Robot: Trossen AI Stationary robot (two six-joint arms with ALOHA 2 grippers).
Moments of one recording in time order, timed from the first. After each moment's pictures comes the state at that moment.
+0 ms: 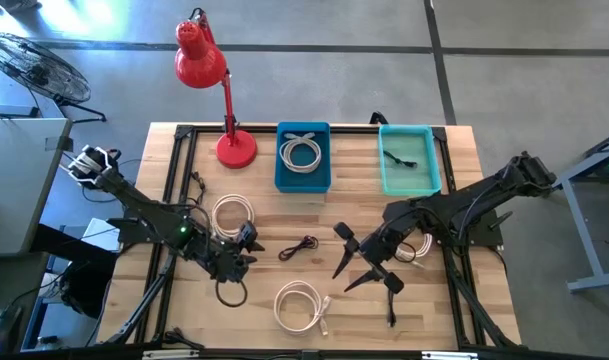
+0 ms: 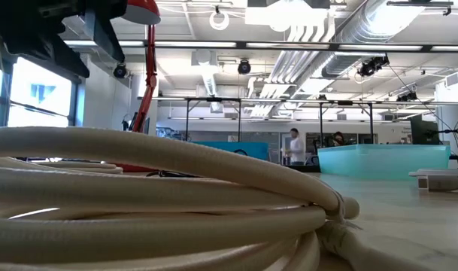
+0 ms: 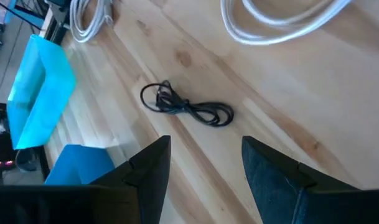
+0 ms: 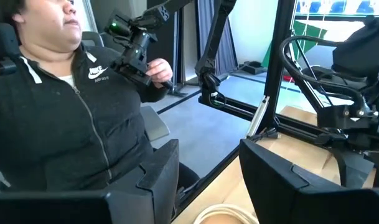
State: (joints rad) left arm -0.60 1.25 0.82 -0.41 -0.49 0.48; right arm 0.33 1.34 1.00 0.21 -0.41 -0.03
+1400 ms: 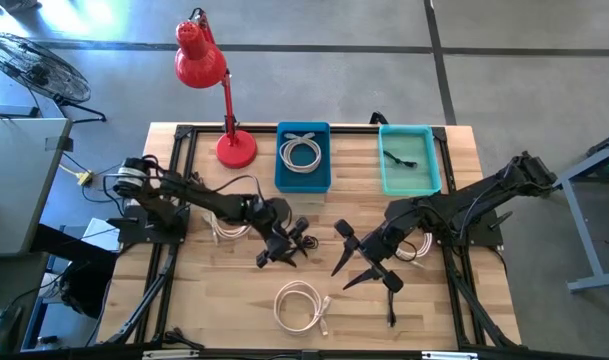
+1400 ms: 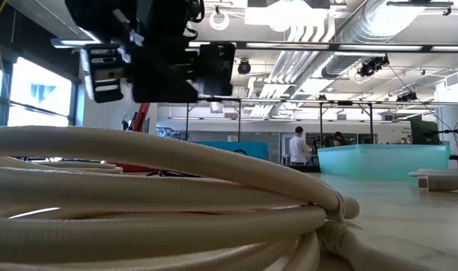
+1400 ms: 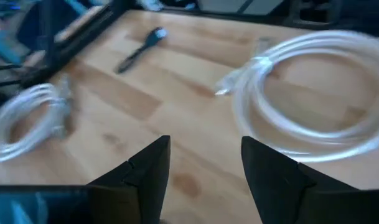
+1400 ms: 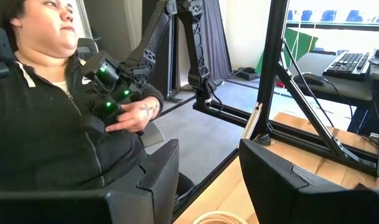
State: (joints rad) left arm -0.08 1.68 0.85 0.30 0.52 0.72; right arm 0.33 1.33 1.00 0.23 -0.39 -0.02
